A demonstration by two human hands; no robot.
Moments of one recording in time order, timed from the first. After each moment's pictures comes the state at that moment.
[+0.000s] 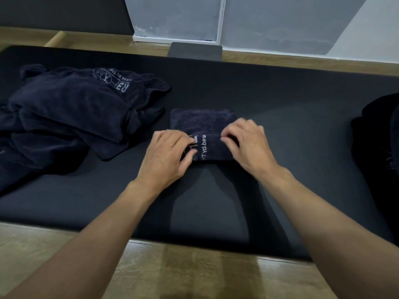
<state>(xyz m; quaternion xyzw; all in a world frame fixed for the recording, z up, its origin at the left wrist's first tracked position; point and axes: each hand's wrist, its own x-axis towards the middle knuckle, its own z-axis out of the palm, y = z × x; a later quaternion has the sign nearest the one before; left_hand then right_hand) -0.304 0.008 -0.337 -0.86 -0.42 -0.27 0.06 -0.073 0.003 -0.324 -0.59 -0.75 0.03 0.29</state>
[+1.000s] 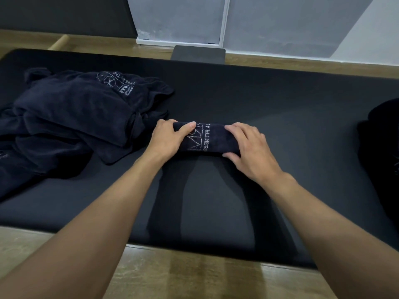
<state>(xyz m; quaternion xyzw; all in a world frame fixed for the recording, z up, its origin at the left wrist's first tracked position) -0.297 0.068 -0.322 -0.61 -0.66 -0.25 -0.36 -0.072 0.003 -0.339 -0.60 -0.77 0.03 0.19</state>
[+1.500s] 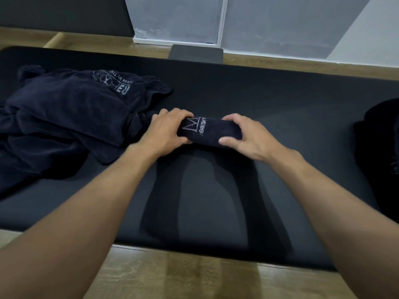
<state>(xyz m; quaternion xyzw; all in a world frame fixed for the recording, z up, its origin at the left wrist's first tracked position) -0.303 0.081 -0.313 -0.83 -0.53 -0.13 -0.15 -0.068 0.034 -0.299 -0.63 -0.72 0.25 0.15</state>
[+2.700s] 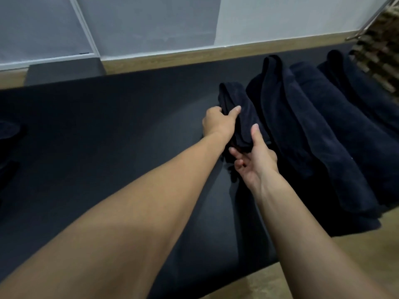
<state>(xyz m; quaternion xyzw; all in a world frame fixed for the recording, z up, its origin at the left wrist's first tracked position) 0.089 0.046 -0.323 -0.60 -0.52 -0.26 -0.55 0.105 -0.058 -0.304 -0.62 0.10 0.40 0.67</state>
